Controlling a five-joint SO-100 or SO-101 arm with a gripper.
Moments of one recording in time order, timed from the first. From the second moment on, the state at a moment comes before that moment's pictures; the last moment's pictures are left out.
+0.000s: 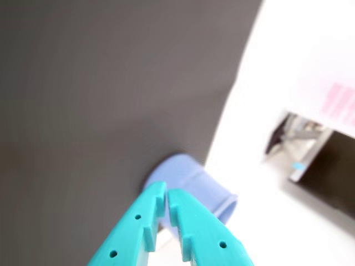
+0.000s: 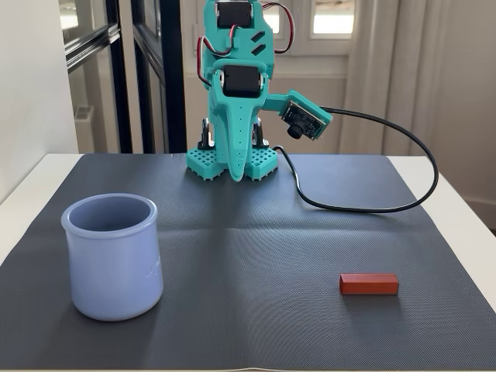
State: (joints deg) arm -9.1 158.6 156.1 45.4 -3.8
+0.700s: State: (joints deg) arm -24.3 93.9 115.8 35.7 22.7
